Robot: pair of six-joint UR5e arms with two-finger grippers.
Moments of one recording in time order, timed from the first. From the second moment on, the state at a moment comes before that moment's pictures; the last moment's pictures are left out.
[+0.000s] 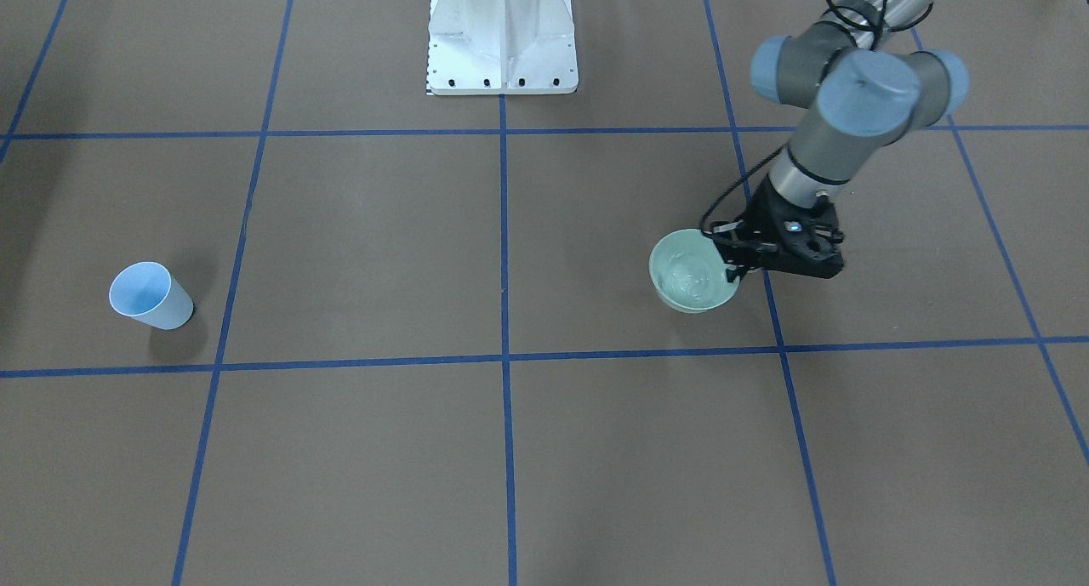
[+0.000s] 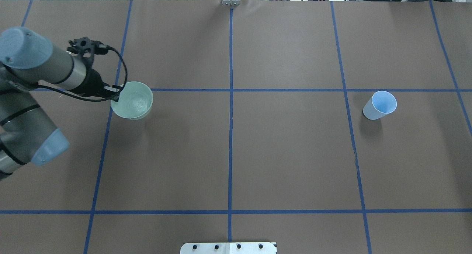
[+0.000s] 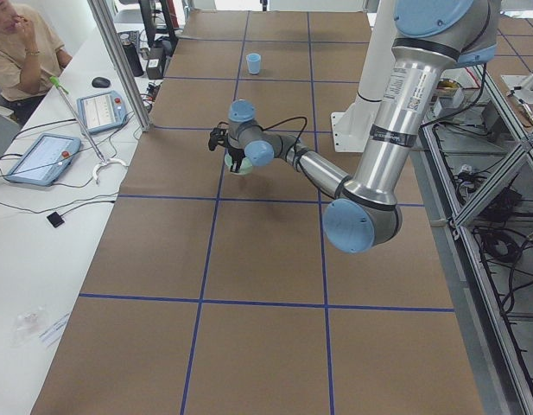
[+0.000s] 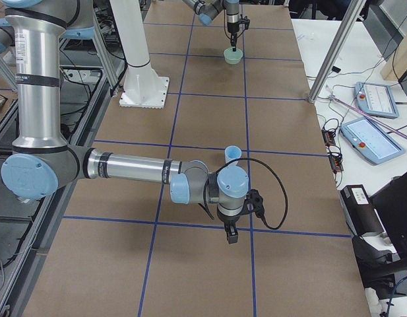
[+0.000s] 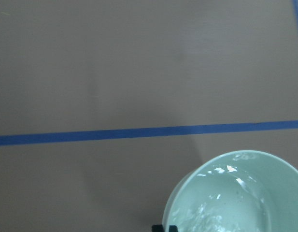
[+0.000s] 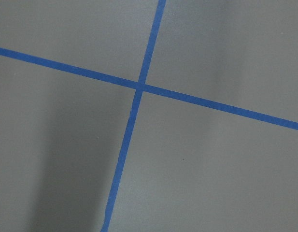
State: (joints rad) left arm -0.87 -1.81 -1.71 -2.00 -2.10 -0.79; right arm 1.56 -1.62 1.55 -1.45 2.31 -0.19
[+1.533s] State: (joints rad) left arm -1.18 -1.63 -1.36 -2.36 -2.43 -0.33; right arm 1.56 -1.62 1.56 -1.44 2.31 -0.19
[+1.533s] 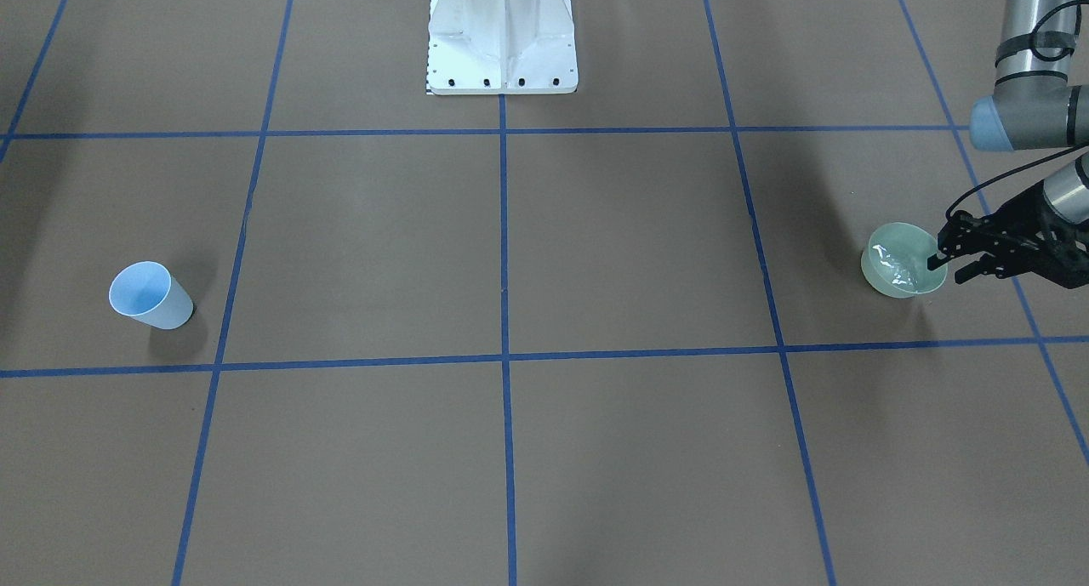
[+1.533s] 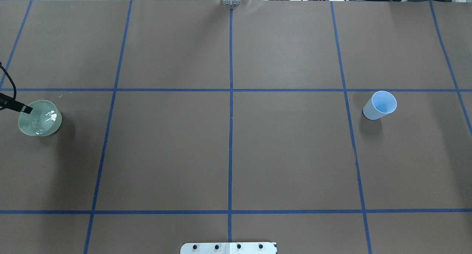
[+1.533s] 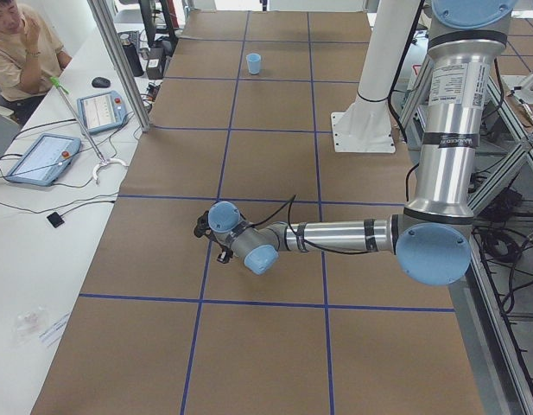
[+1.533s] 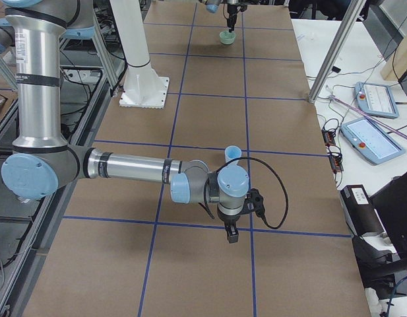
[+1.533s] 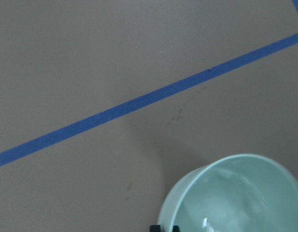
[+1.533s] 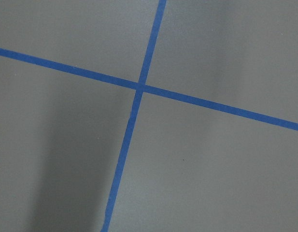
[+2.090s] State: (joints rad) left arm -1.34 -1.65 -1.40 -2.22 -2.42 -0.28; right arm 1.56 -1.62 1.55 -1.45 2.31 -0.19
